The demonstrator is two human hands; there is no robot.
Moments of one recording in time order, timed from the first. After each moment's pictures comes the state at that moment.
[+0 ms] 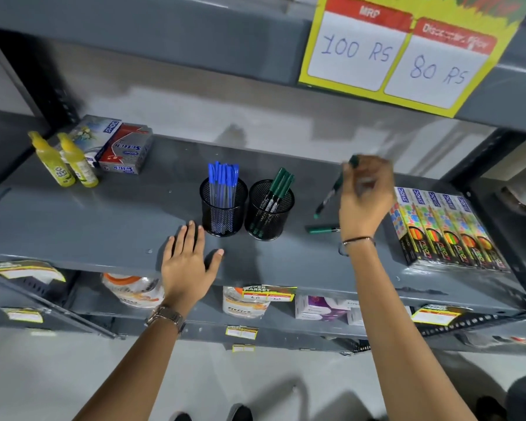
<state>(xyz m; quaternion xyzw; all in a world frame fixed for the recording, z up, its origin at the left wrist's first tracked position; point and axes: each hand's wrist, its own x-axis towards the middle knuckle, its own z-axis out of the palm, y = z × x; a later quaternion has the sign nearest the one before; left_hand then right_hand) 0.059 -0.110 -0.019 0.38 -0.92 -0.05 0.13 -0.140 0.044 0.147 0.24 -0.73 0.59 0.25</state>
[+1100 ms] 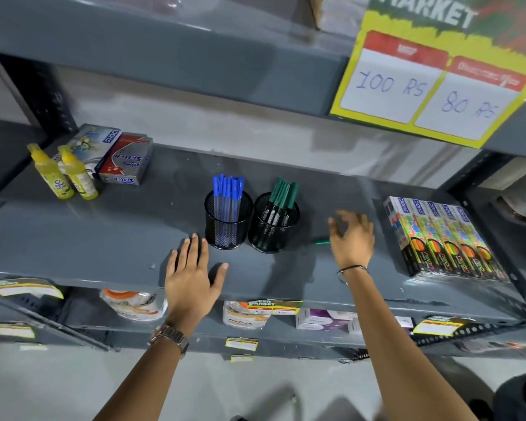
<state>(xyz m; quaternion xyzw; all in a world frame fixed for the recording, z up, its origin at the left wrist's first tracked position) 0.058 -0.111 -0.018 0.37 -0.91 -0.07 0.14 -0.172 0.050 0.066 0.19 -0.93 0.30 0.10</state>
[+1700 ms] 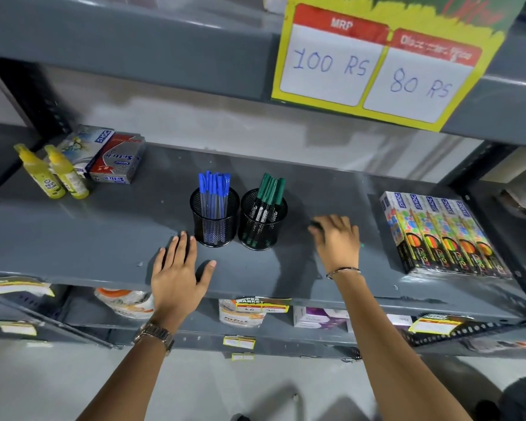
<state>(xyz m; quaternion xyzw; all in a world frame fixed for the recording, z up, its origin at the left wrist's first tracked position) 0.057 -0.109 -0.015 0.38 -0.91 -0.06 0.12 -0.182 0.061 0.046 0.37 -0.90 0.18 0.13</state>
